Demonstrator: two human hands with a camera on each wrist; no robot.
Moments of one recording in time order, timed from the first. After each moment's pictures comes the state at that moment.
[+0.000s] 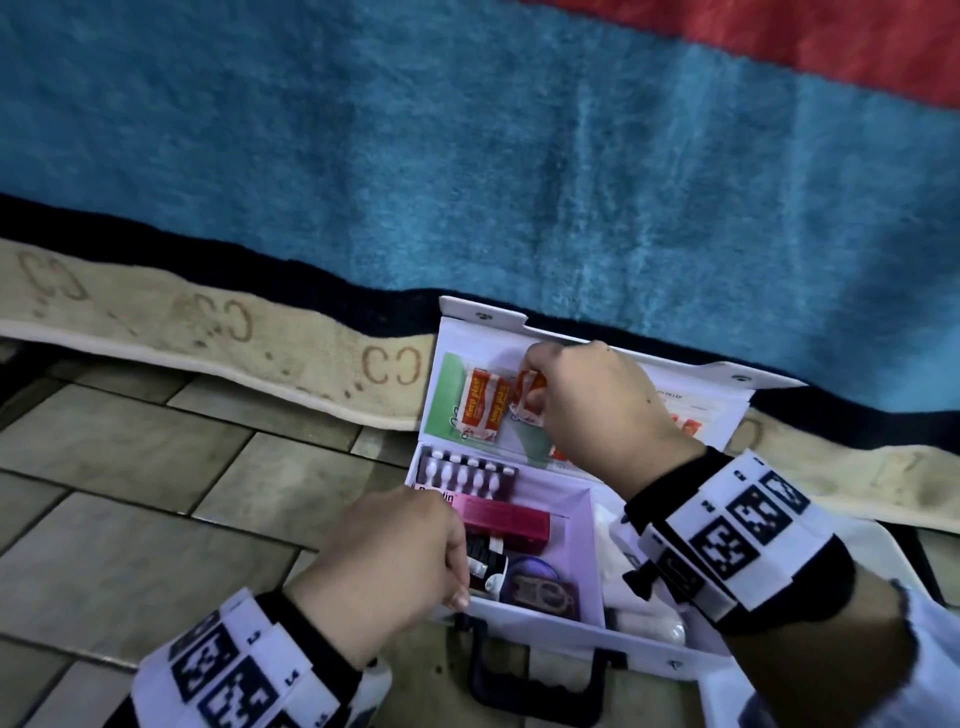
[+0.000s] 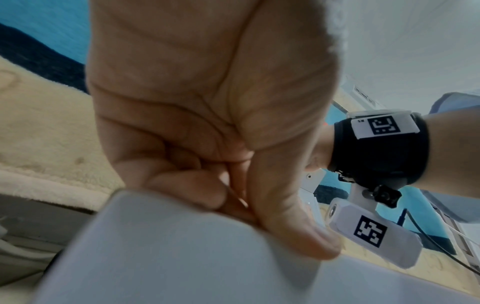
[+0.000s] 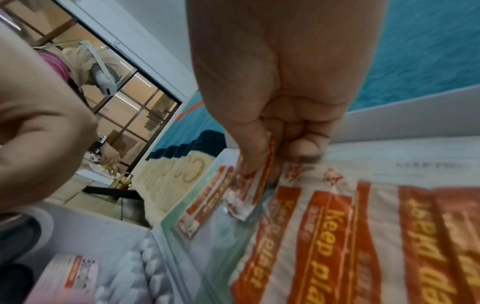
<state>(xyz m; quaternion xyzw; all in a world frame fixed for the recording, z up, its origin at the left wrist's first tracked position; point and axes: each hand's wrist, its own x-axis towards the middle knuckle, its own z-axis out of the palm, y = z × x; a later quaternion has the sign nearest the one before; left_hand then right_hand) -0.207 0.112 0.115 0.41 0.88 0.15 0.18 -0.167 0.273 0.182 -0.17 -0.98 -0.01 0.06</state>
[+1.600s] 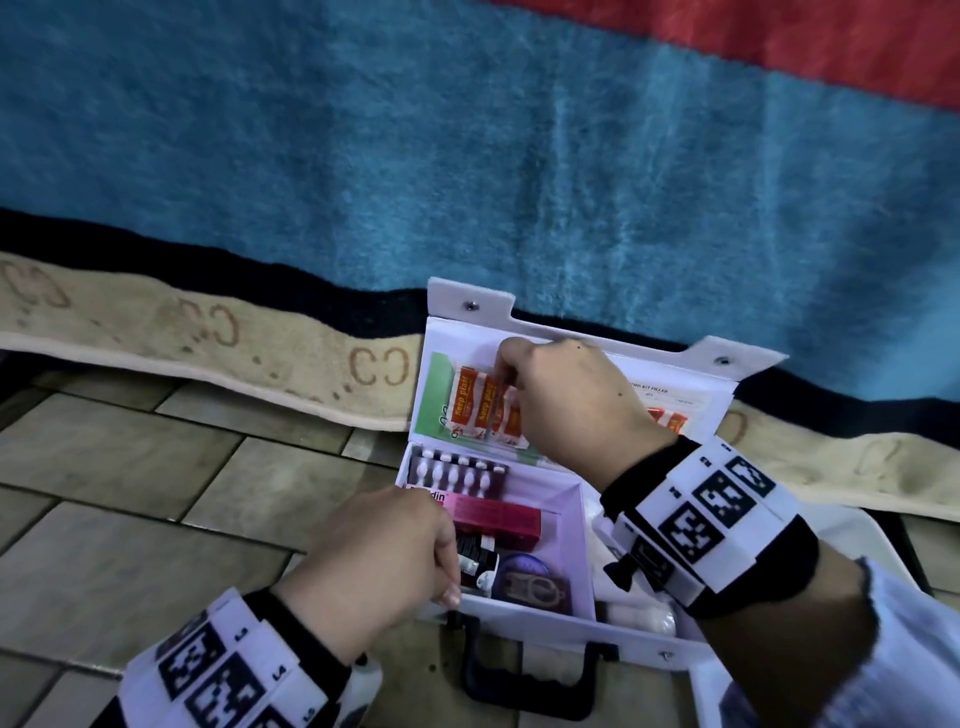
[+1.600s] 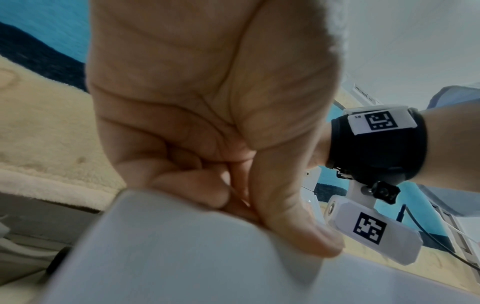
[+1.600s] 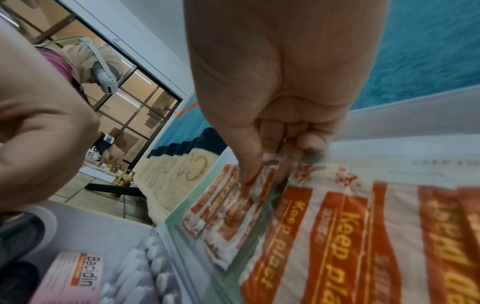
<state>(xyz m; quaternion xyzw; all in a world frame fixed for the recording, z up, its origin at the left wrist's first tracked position) -0.207 0.112 0.118 0.40 0.88 0.15 0.19 -0.173 0.272 0.177 -0.13 -0.99 -0.04 0.09</state>
